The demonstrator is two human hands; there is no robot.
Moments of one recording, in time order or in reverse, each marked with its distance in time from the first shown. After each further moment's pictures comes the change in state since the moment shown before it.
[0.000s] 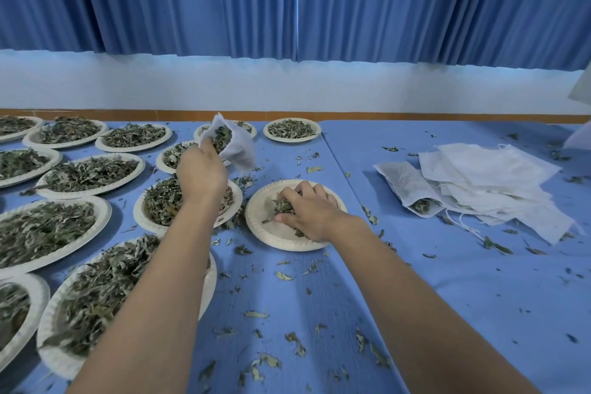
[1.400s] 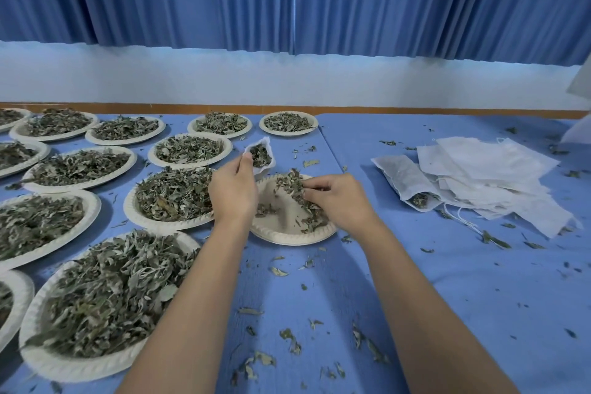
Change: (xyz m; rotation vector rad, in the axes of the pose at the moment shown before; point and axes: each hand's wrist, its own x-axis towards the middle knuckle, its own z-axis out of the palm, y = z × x) left_hand -0.040 -0.020 0.039 -0.190 -0.113 0.077; right_hand -0.032 0.017 -0.014 0.815 0.388 0.173
